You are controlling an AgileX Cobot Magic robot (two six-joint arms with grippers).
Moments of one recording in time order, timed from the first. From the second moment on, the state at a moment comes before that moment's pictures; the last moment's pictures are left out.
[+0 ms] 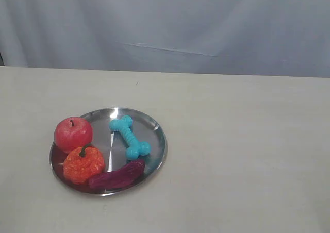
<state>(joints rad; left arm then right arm) 0.07 0.00 0.00 -0.02 0.35 -0.17 -0.19 0.00 0.00 0.06 0.17 -0.10</state>
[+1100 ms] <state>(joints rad) 0.07 0.00 0.00 -0.02 0.35 -0.17 -0.19 0.00 0.00 0.06 0.08 -0.10</state>
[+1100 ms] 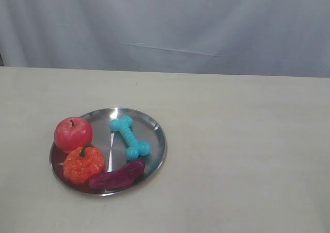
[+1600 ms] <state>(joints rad) 0.07 0.00 0.00 -0.02 0.35 -0.17 -0.19 0.06 -0.13 0.17 0.12 0.12</state>
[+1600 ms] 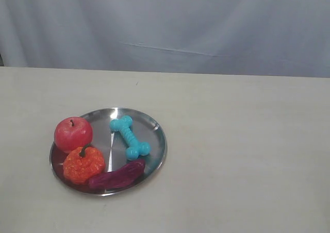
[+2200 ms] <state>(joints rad) 0.07 0.00 0.00 -0.02 0.35 -0.17 -0.19 0.67 -0.72 0.17 0.79 -0.13</state>
